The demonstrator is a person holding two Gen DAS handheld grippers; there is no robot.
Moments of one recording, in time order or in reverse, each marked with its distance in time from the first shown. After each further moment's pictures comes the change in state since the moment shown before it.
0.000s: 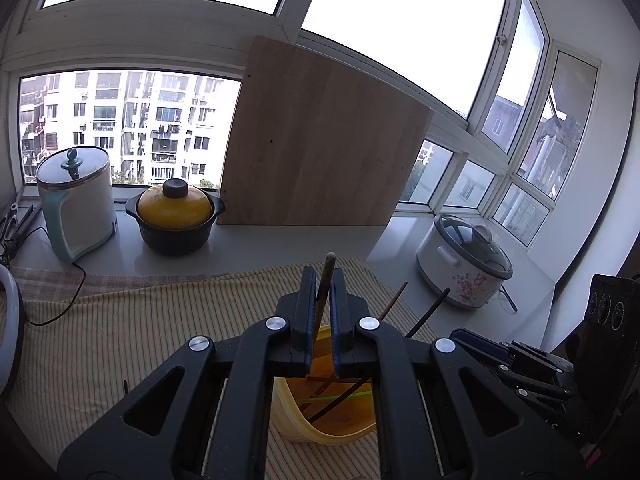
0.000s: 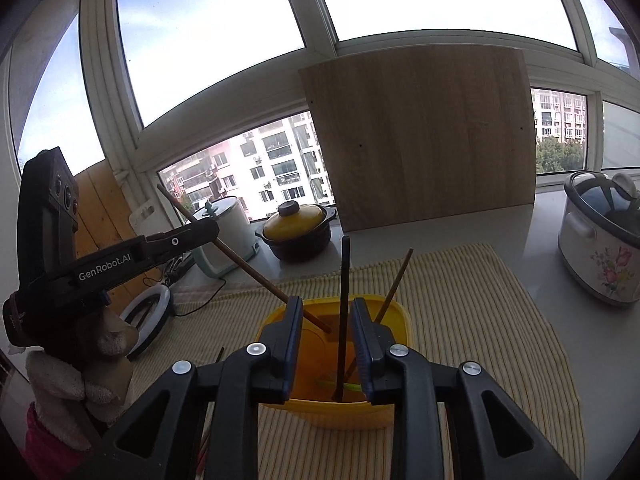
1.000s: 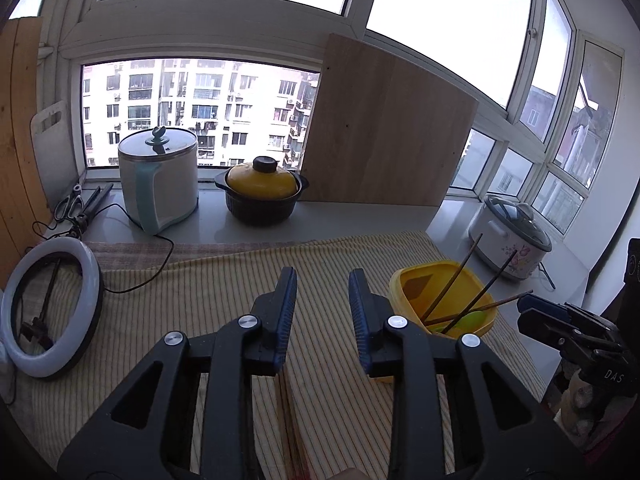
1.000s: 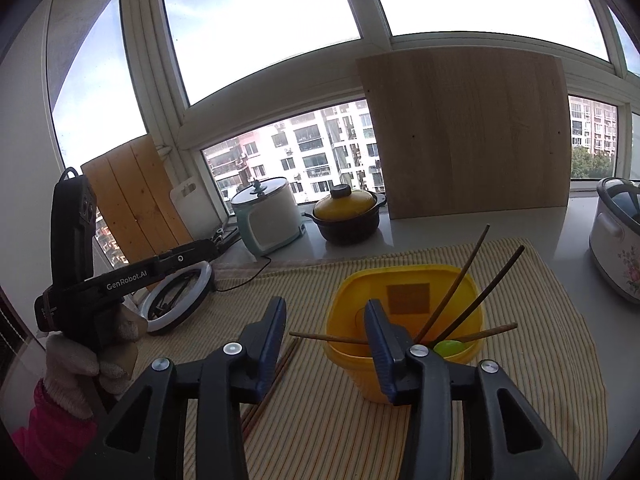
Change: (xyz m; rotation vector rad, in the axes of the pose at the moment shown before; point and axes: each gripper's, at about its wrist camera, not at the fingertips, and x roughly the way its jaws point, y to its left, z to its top) left arm -0.076 0.085 -0.045 -0.004 0.020 0.173; right arm -0.008 0.060 -0.030 -0.096 0.032 0.127
